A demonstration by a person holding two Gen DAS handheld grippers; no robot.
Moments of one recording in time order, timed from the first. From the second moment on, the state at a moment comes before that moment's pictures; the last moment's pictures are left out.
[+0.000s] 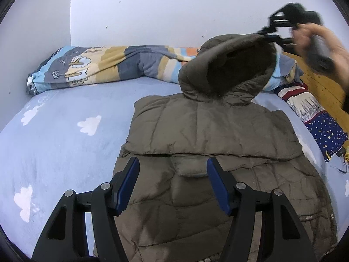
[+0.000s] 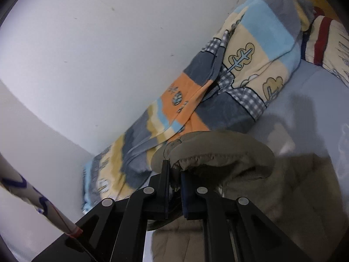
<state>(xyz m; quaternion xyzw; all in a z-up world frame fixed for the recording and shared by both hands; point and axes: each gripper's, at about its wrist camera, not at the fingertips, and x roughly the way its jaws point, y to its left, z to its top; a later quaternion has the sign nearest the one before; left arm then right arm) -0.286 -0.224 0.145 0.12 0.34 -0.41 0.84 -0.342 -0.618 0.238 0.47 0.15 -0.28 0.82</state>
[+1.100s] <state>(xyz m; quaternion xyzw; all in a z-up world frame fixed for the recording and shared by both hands) -0.294 -0.228 0.160 0.09 0.34 -0.42 0.84 -0.494 -0.468 0.083 0.49 0.28 -0.28 0.78</state>
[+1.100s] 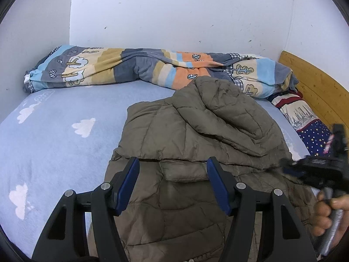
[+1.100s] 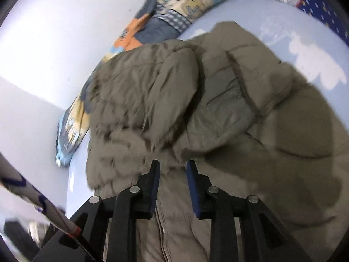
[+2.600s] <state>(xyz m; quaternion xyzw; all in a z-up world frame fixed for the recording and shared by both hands) -0.307 -0.307 0.124 0.19 0.37 -0.44 0.79 -0.490 -0.483 0.116 0.29 0.34 -0.28 0.85</state>
